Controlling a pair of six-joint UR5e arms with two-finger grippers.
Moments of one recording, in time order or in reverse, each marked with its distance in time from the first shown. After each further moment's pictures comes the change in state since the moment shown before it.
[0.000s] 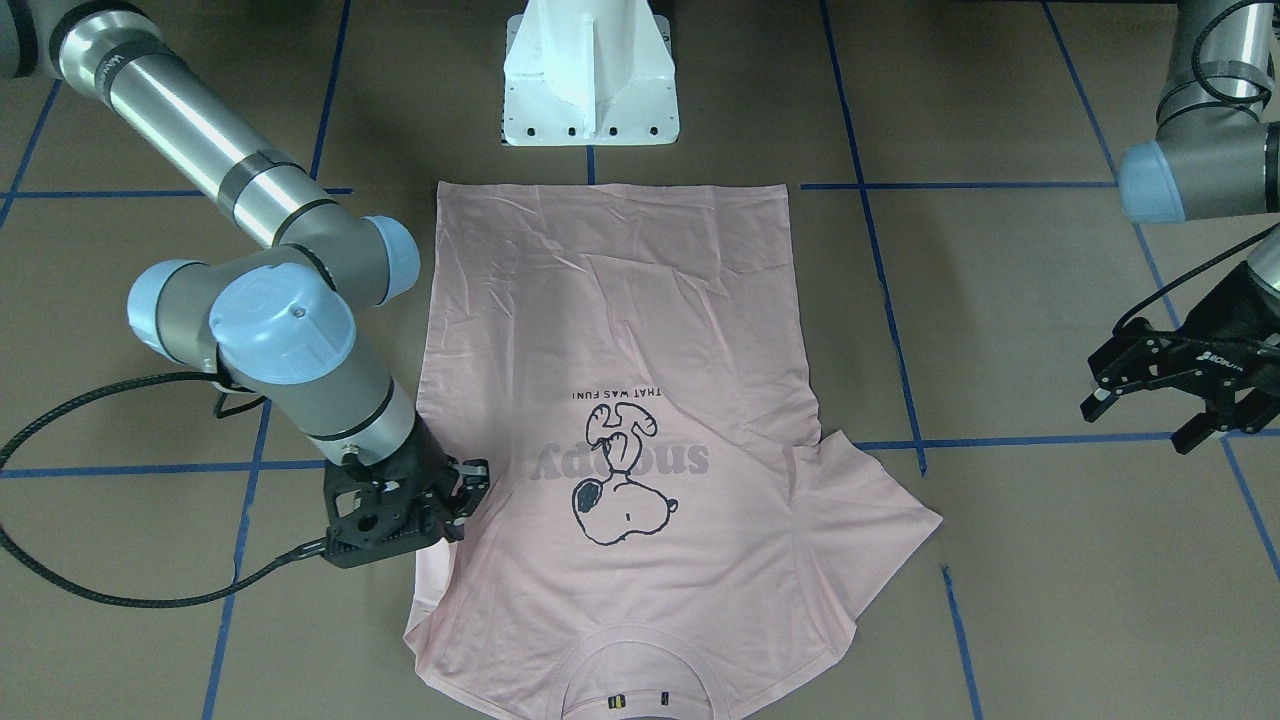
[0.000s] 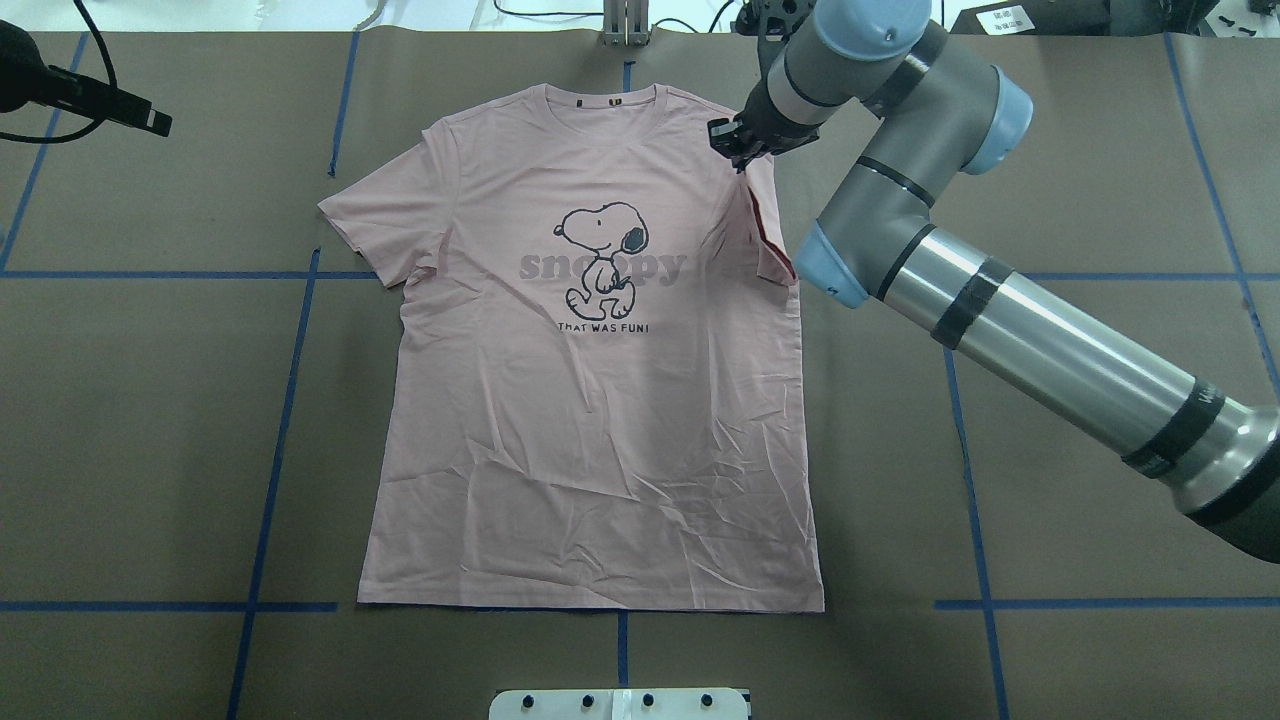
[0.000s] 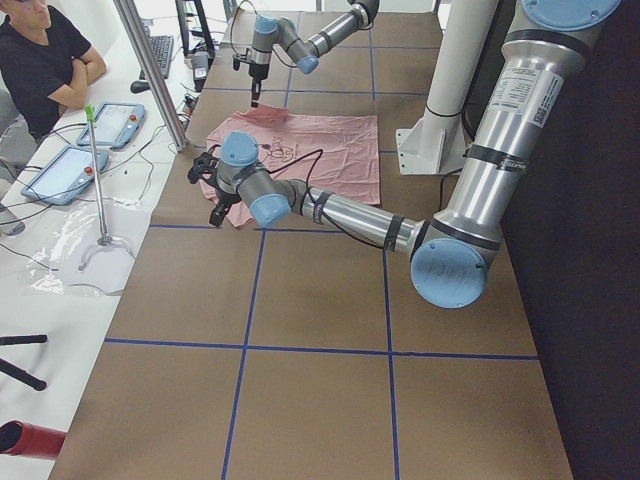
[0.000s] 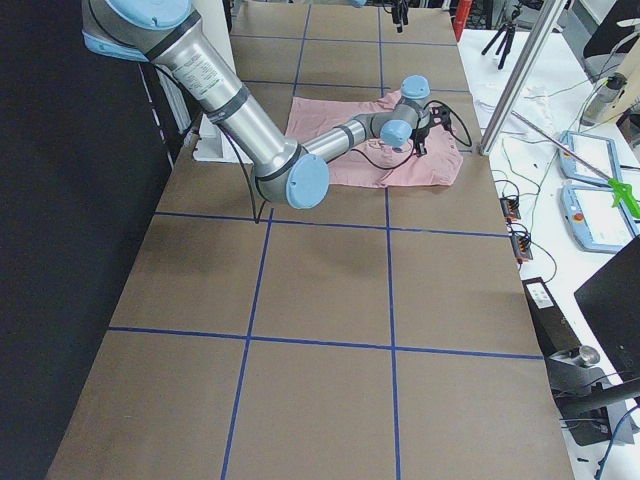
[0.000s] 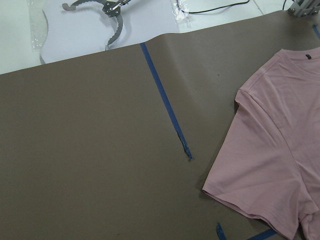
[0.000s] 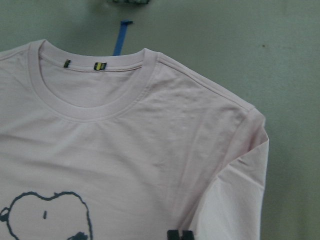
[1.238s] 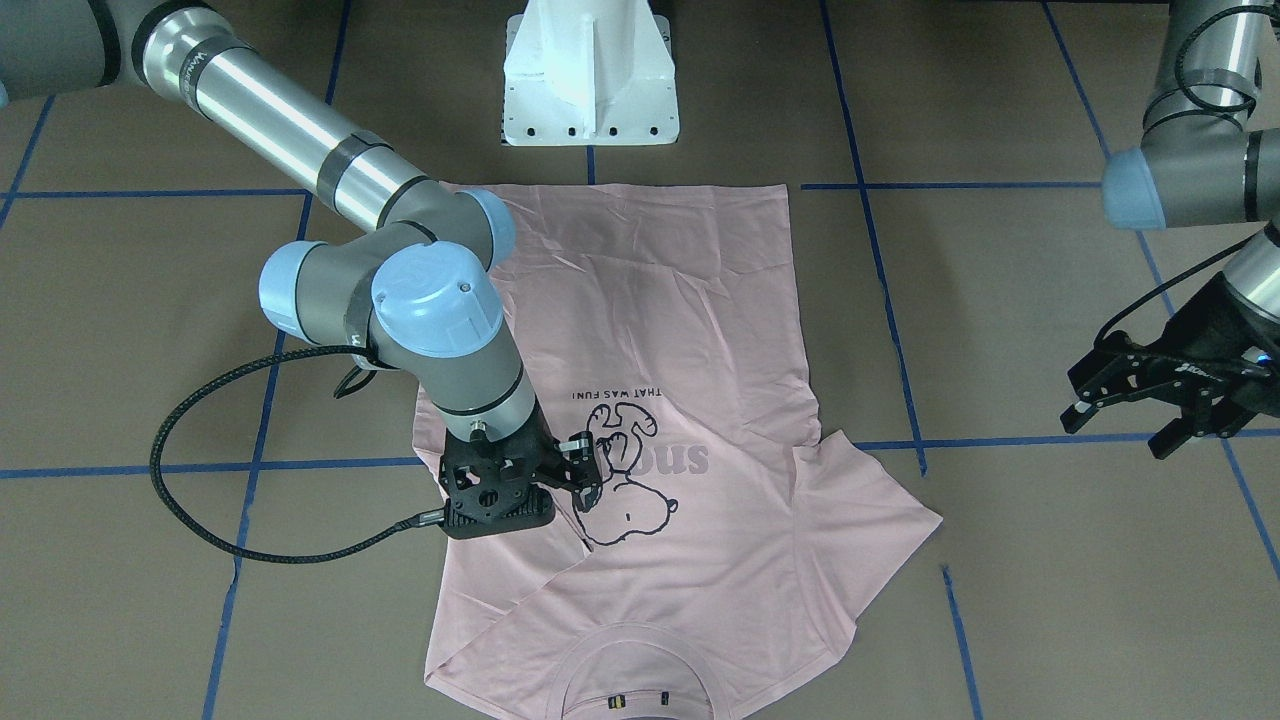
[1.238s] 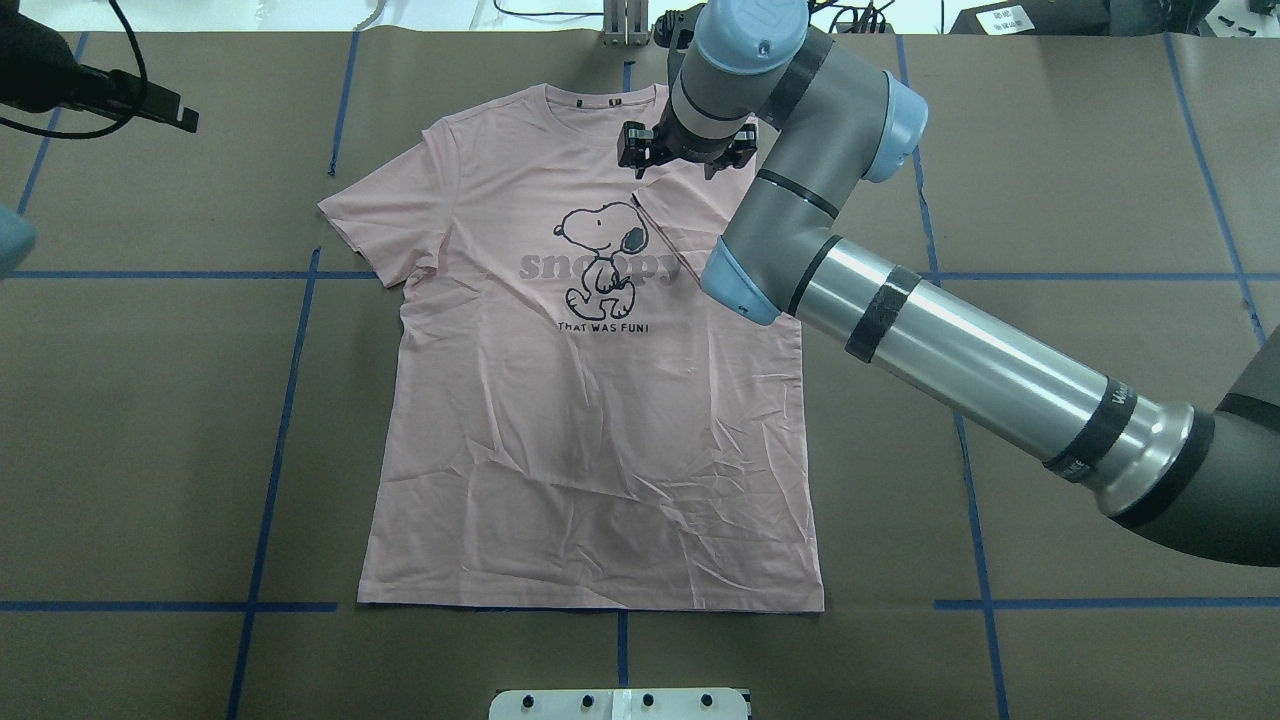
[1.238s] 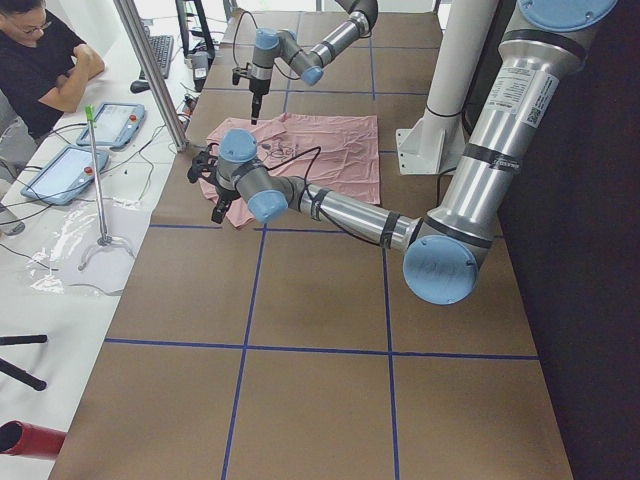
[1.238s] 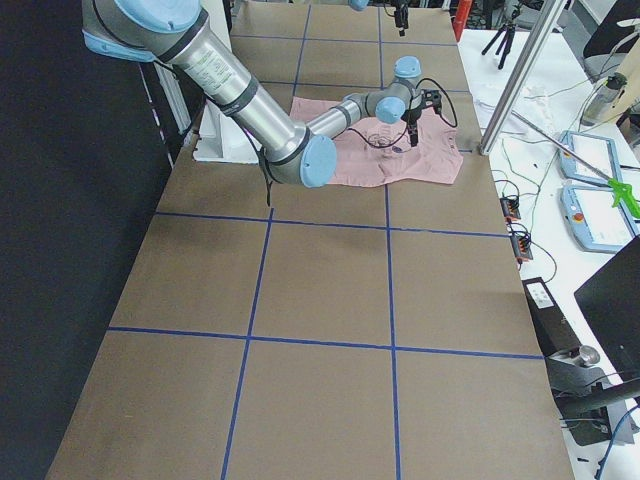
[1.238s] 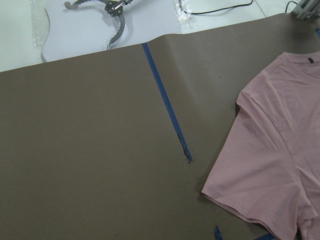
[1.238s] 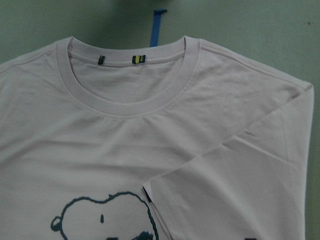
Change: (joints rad) left arm 0.056 -0.038 0.016 0.002 0.055 -0.168; right arm -0.060 0.093 0.011 -0.186 -0.033 0.135
